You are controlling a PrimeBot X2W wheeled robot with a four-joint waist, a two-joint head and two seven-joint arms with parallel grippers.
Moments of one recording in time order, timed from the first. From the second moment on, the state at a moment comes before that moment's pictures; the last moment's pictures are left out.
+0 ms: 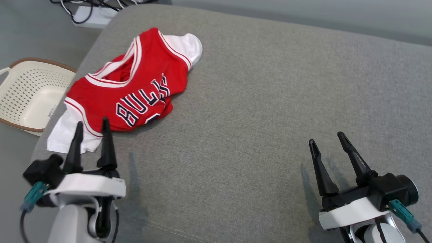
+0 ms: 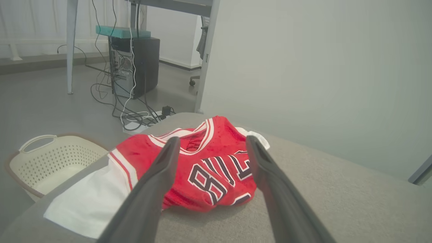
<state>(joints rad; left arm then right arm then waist) -0.22 0.03 0.09 0.27 -0.37 -0.10 -0.26 -0.10 -0.06 0.16 0.09 0.10 0.13 -0.26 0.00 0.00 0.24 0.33</state>
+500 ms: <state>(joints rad) -0.64 0.07 0.15 0.84 -0.44 -0.12 -0.26 -0.18 -0.07 0.15 0.06 0.10 0.13 -0.26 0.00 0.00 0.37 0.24</state>
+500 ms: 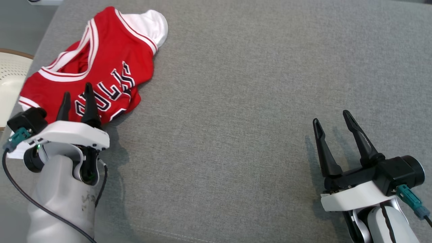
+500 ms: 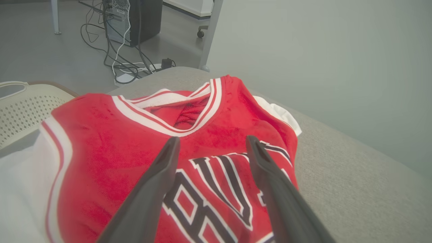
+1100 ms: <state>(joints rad) -0.86 0.16 0.02 1.13 -0.58 -0.12 -0.26 -0.25 -0.09 0.15 0.03 0.10 0.13 -0.26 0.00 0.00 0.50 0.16</state>
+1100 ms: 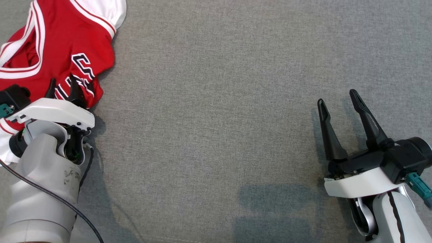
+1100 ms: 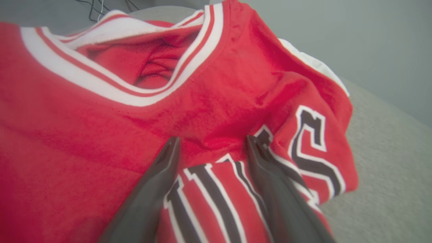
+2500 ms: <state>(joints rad) -0.53 0.18 -0.12 0.34 -0.50 -0.12 -0.26 -0.22 -0.06 0.22 0.05 0.25 0.13 -0.26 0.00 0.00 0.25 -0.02</state>
